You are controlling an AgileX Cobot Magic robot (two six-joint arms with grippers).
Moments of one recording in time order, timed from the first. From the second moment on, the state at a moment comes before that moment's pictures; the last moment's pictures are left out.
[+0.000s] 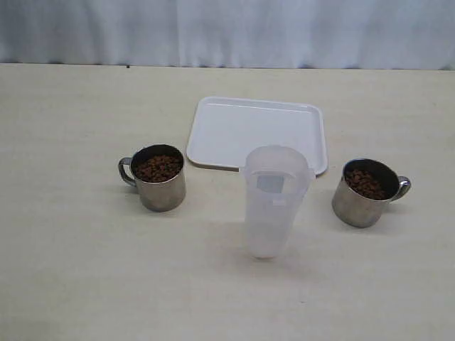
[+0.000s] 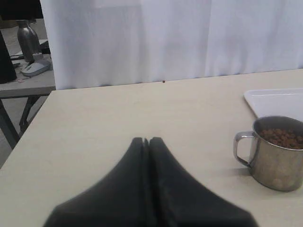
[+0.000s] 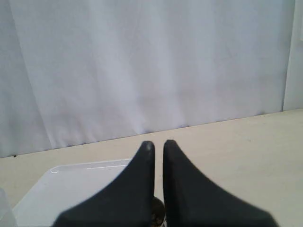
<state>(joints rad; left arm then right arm) -0.07 0.00 0.00 0.01 0.25 0.08 -0.01 0.00 0.00 0.04 0.08 0.12</state>
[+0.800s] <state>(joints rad) -0.07 0.00 0.00 0.01 0.25 0.08 -0.01 0.00 0.00 0.04 0.04 0.12</state>
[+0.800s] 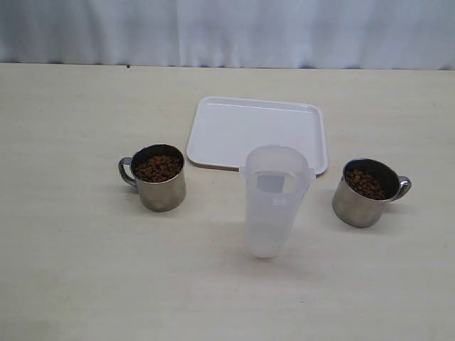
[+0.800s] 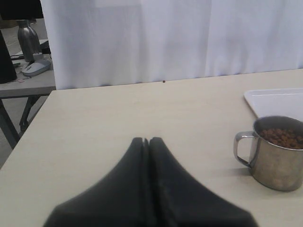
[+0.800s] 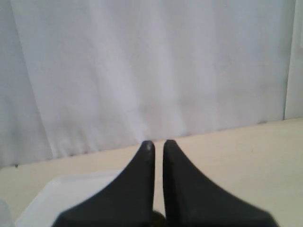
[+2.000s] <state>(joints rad) -0.07 0.00 0.00 0.01 0.25 0.08 0.32 1.52 -0.24 0.20 -0.48 -0.06</state>
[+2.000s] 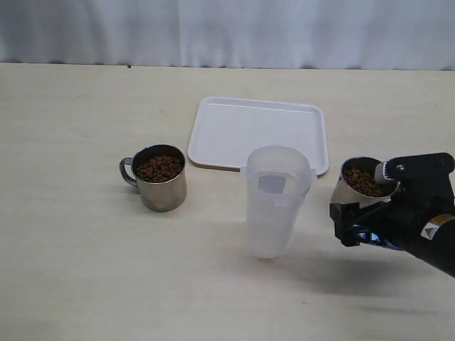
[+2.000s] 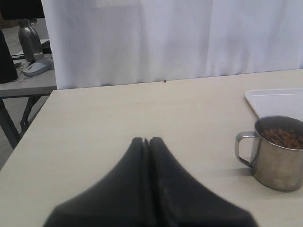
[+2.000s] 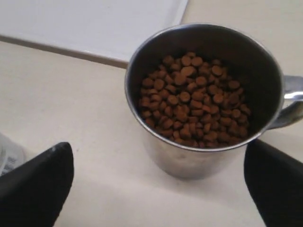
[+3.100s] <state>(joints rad) -0.07 0.00 0.00 0.01 0.25 0.08 0.07 1.96 -0.31 -0.08 -0.98 0.01</state>
